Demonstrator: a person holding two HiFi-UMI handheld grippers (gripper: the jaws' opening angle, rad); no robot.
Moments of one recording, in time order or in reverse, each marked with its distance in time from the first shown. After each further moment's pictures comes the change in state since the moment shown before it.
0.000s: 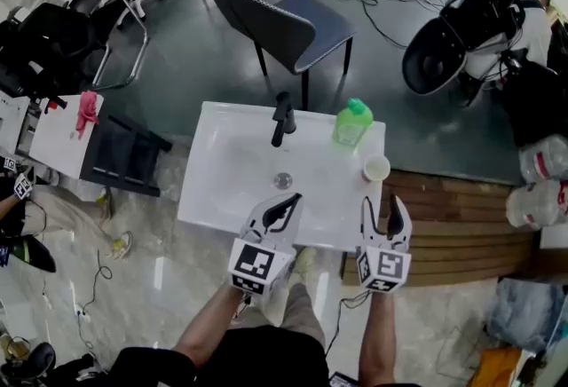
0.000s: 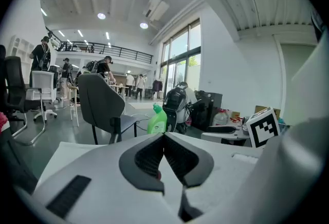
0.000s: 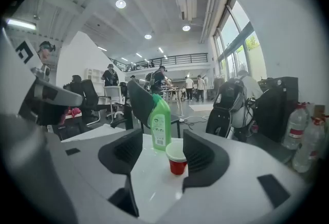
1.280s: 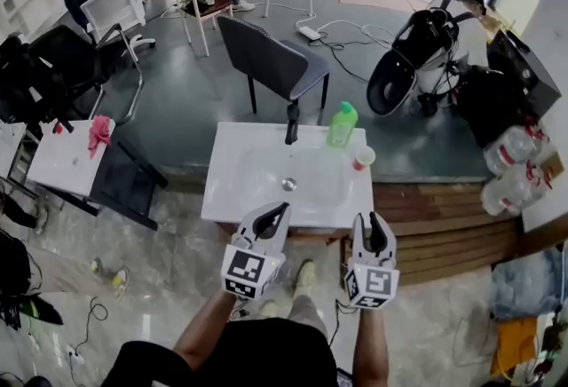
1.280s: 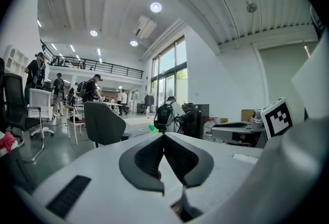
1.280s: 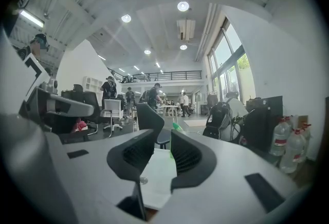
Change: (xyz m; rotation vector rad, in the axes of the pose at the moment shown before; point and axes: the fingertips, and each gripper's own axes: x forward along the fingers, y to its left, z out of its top) left arm -0.210 -0.021 0.036 0.112 -0.178 -0.083; right arm -0.200 0.139 0.071 -0.034 -0.169 -0.089
